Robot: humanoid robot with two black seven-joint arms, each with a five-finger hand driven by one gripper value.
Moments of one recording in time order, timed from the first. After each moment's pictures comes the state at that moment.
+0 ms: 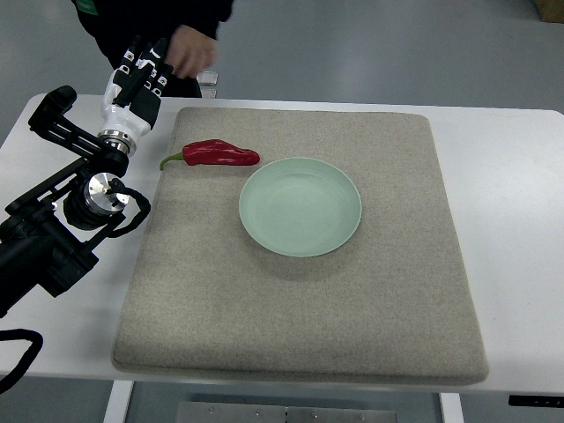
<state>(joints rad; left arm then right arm) -0.74 0.25 -0.81 -0.83 -0.13 0.00 -0.46 0.00 0.00 0.06 0.12 -0.15 0.20 0.07</state>
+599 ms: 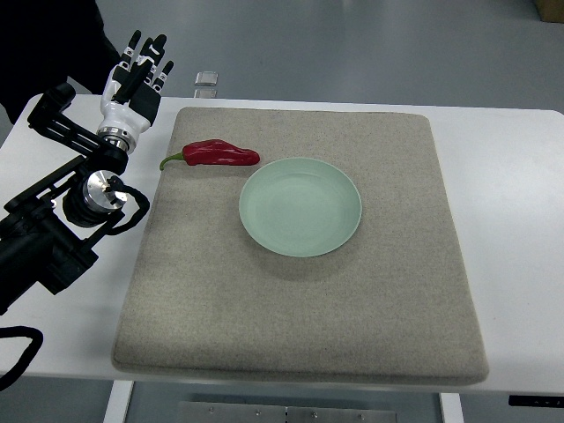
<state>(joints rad) -0.76 0.25 -0.81 -0.82 -0.13 -0.03 -0.46 0.00 0.00 0.06 0.12 -0.15 0.20 0.07</state>
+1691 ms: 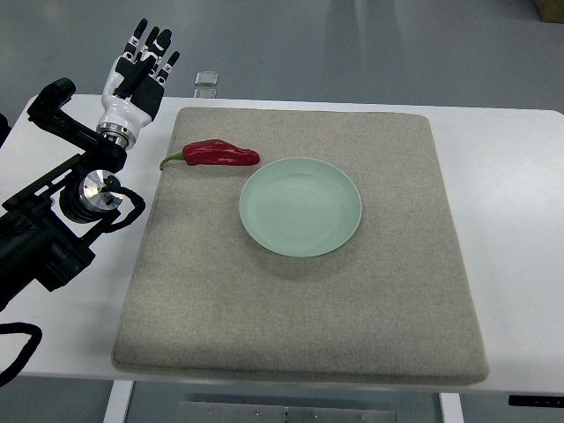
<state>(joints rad) -0.77 0.26 -0.80 -0.78 -0.07 -0.12 -0.46 0.00 0.00 0.06 0.12 -0.15 0.20 0.07</state>
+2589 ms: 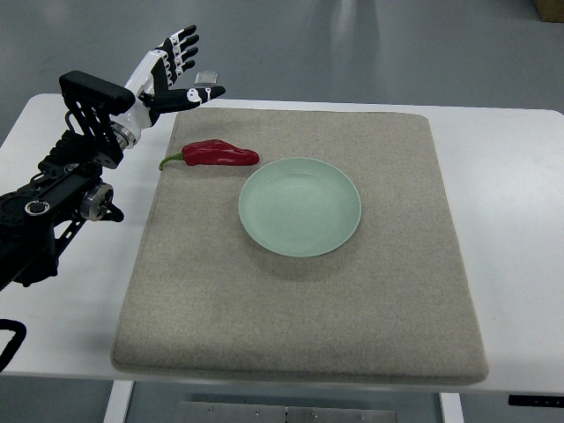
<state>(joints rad) -0.77 0.31 -0.78 -0.79 0.83 0.01 -0.45 0.00 0.00 0.06 0.12 -0.15 0.20 0.07</state>
